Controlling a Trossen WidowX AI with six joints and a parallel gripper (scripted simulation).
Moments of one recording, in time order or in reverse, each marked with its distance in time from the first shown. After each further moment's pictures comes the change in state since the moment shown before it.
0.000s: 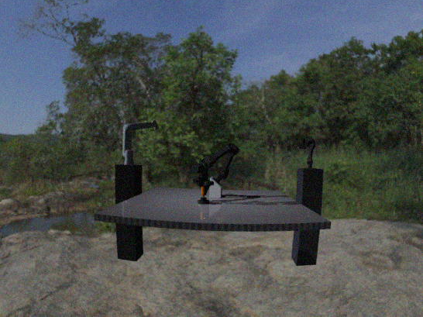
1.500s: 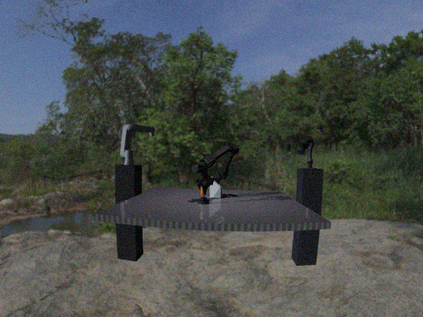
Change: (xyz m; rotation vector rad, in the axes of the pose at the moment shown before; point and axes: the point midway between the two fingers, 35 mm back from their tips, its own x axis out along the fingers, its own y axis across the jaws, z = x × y) arm -0.001 -0.006 0.001 -3.086 0.000 -0.014
